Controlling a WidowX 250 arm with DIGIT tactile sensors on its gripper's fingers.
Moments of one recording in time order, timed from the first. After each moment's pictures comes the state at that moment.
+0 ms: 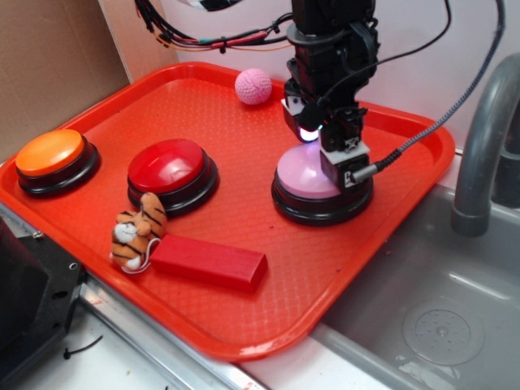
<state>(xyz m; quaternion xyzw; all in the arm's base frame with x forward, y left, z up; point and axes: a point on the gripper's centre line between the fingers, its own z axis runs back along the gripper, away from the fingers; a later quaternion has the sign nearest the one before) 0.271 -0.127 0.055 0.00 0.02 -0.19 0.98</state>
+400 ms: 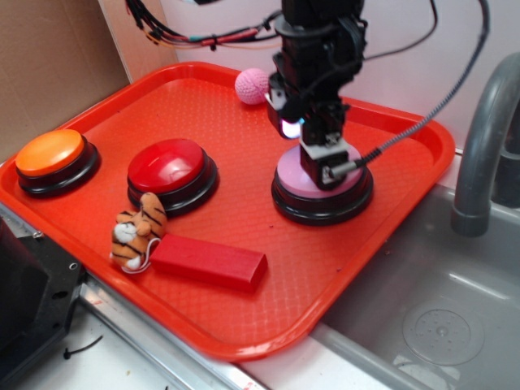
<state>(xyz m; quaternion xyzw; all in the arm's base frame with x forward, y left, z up) 0.264 -0.116 0.080 0.03 0.01 -0.19 0.98</state>
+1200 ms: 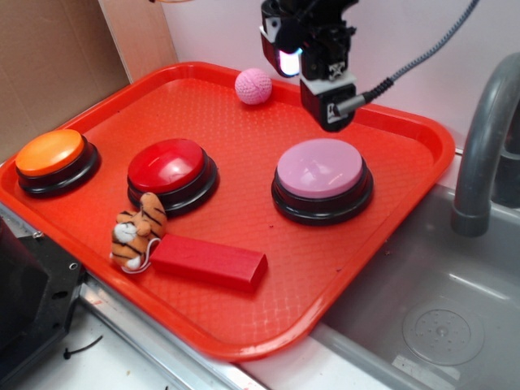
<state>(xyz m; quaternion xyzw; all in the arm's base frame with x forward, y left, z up) 0.263 -0.130 0.126 0.04 -0.02 -0.20 0.98</state>
